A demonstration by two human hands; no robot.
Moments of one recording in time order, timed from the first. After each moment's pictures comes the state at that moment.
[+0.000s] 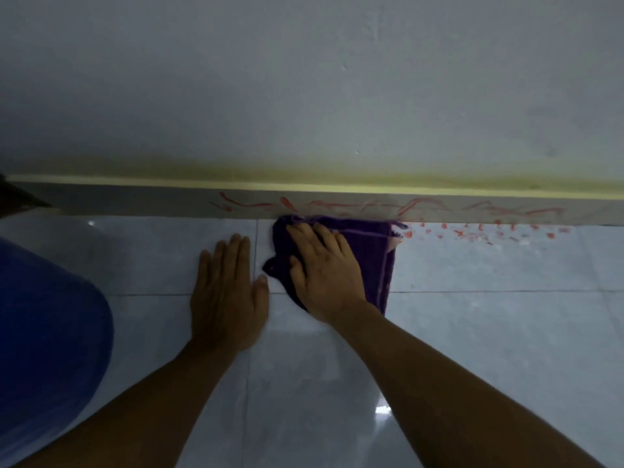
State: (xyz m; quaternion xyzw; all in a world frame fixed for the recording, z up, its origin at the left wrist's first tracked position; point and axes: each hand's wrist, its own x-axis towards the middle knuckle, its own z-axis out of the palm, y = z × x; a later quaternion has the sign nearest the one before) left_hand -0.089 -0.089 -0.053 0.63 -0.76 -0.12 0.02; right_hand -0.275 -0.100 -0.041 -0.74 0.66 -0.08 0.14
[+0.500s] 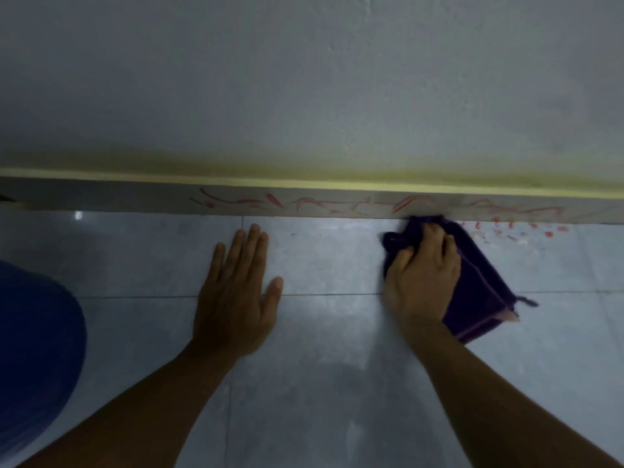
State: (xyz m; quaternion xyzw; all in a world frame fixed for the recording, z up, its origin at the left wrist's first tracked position) left_hand -0.112 -0.092 -0.065 0.56 -0.82 -0.13 0.05; right_hand -0.384 -0.072 -0.041 -0.43 0.88 -0.17 0.09
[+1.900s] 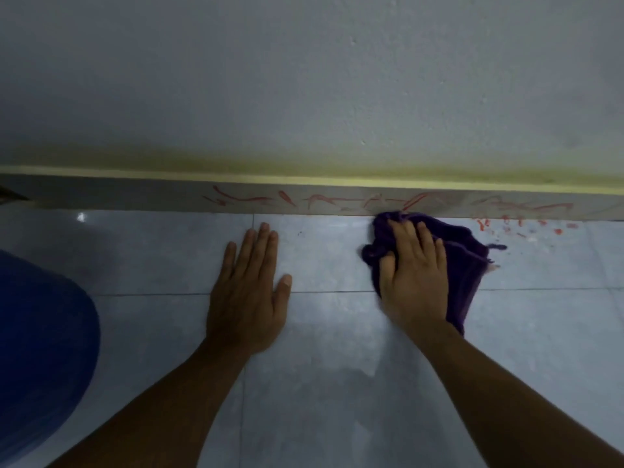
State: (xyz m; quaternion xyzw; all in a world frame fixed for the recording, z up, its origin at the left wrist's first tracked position) left_hand -0.112 -0.090 -0.066 0.56 -0.82 -0.13 0.04; right_hand -0.377 -0.067 -0.046 -0.59 0.80 -0.08 0.09
